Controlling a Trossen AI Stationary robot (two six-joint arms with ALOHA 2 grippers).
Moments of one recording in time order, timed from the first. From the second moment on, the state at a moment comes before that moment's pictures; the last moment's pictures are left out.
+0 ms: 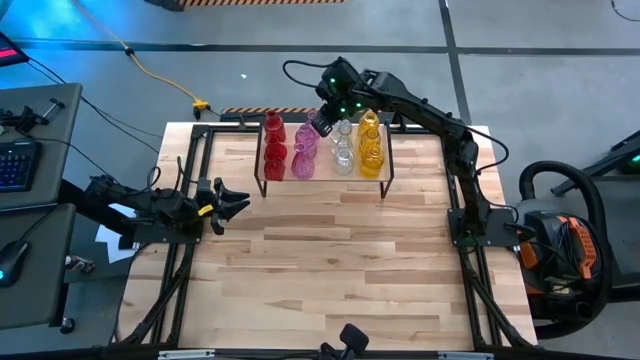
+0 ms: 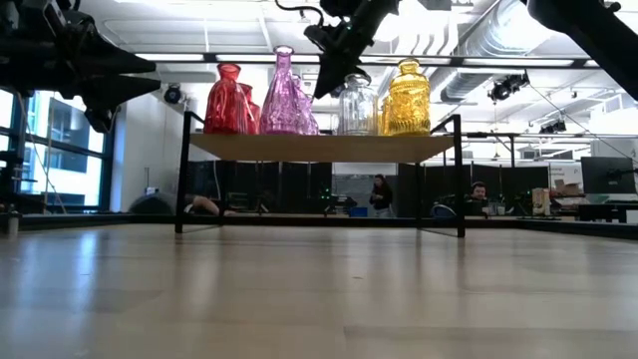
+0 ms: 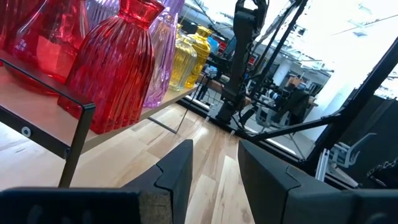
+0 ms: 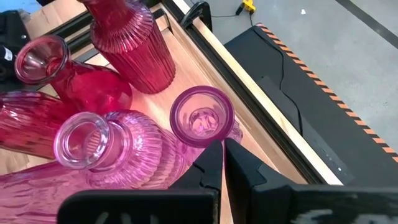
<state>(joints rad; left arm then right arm) -0.30 0.01 0.03 0.02 -0.54 -0.42 -0.49 2.09 2.30 -1.06 -0.04 0.13</state>
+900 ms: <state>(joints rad) -0.30 0.01 0.03 0.02 -0.54 -0.41 -0.48 2.09 2.30 -1.03 -0.04 0.13</state>
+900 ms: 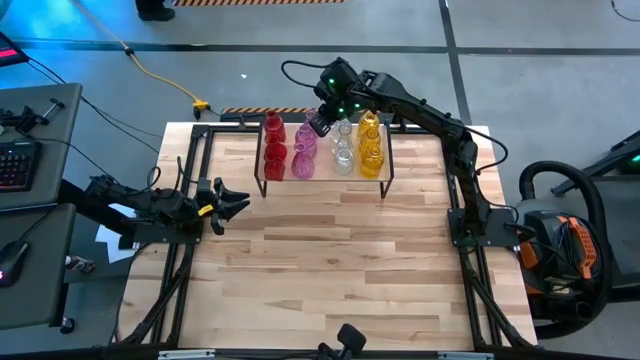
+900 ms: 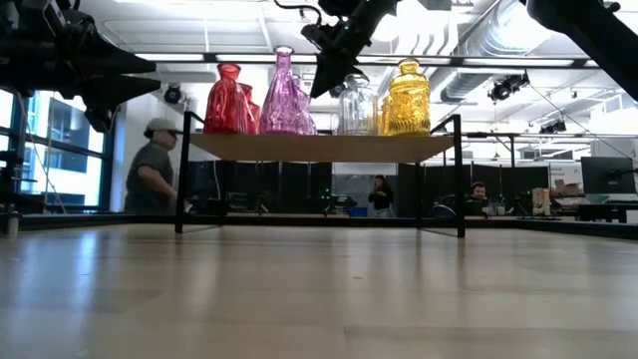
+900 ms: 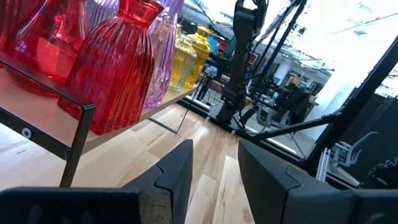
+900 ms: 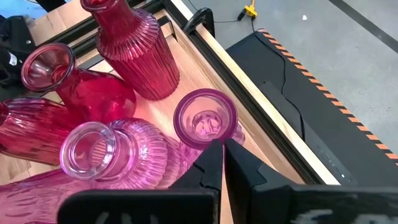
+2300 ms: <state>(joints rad) -0.30 0.01 0.03 0.02 -0.54 -0.38 -0.49 2.12 2.30 -1.02 -0.06 0.16</state>
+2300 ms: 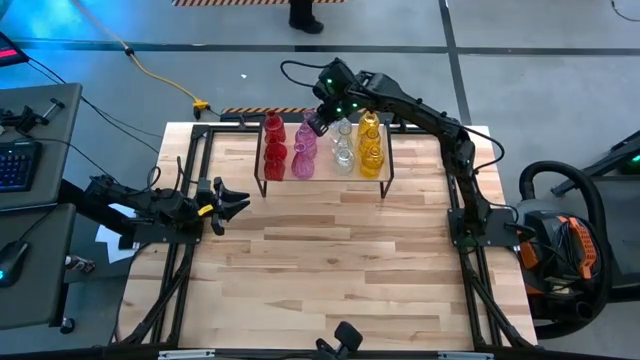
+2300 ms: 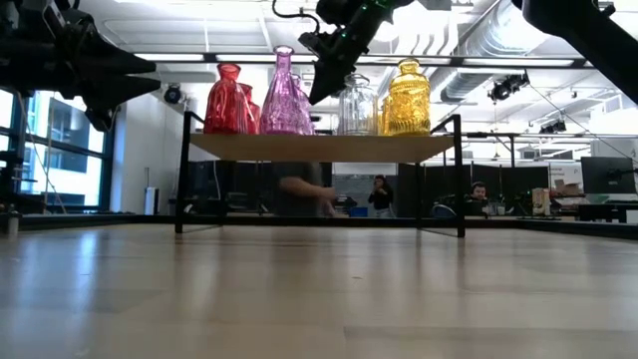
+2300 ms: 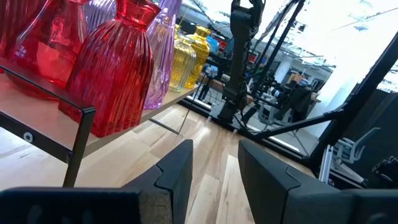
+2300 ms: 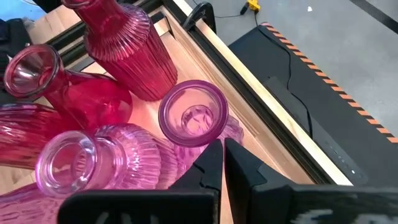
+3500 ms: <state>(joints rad) -0.30 0.01 0.03 0.02 -0.54 -0.36 -0.49 2.15 2.30 -1.05 -0.09 0.18</state>
